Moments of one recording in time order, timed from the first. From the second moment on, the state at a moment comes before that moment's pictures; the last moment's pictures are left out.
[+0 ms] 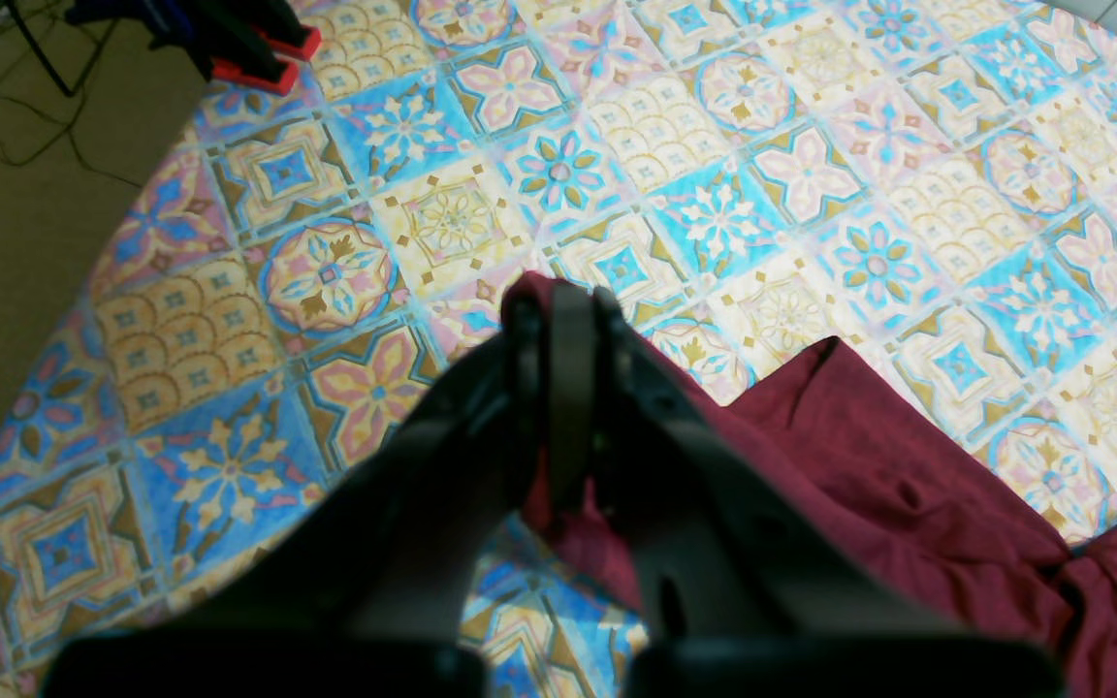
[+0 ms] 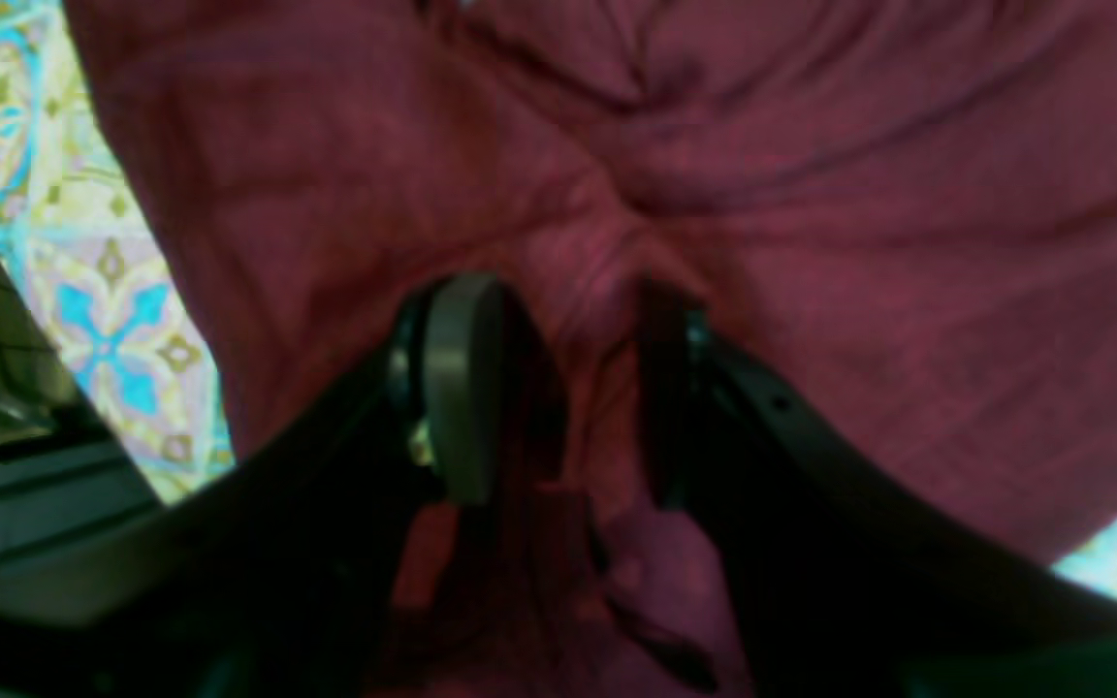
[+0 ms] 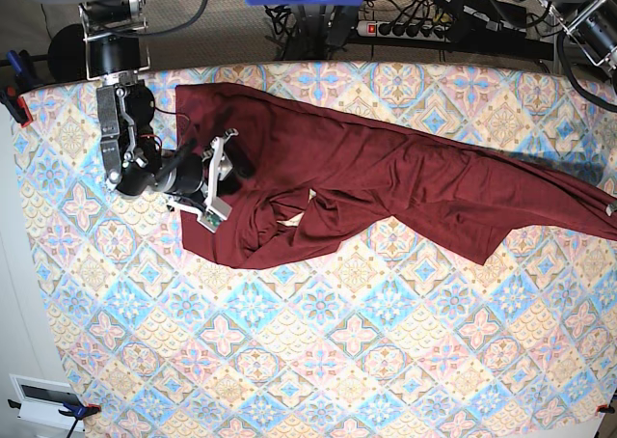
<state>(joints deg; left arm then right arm) 2.1 -34.6 -47.6 93.7 -42.7 -18.0 56.5 4.4 19.1 -6.0 88.6 37.9 42.2 -63.2</state>
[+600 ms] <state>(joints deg) 2.3 -34.6 -47.6 93.7 -42.8 -18.0 56.5 4.4 19.1 -5.6 80.7 38.0 42.1 -55.7</state>
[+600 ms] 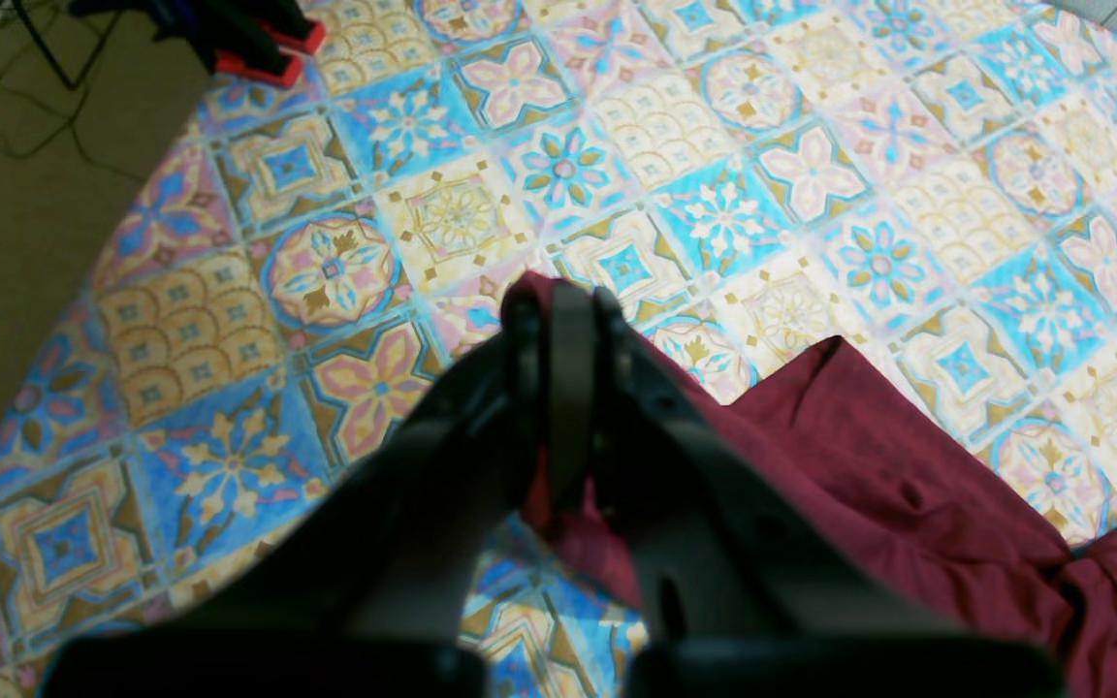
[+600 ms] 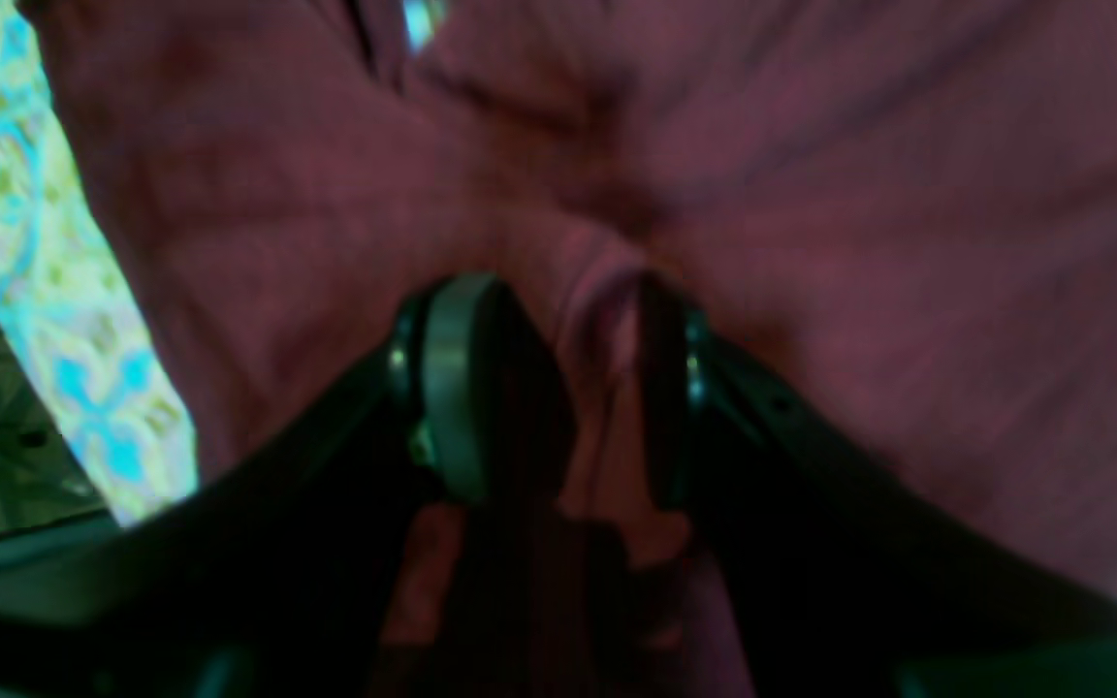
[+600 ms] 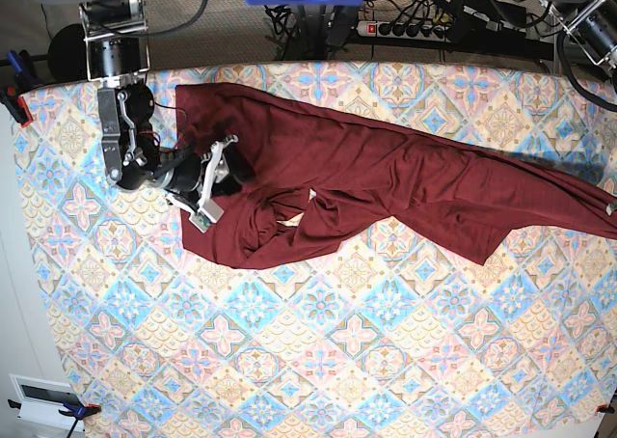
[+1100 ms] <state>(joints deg) -1.8 -32.0 -47.4 93.7 -44.7 -18.0 56.1 4.6 16.5 -3.2 88.4 38.8 43.0 -55.0</state>
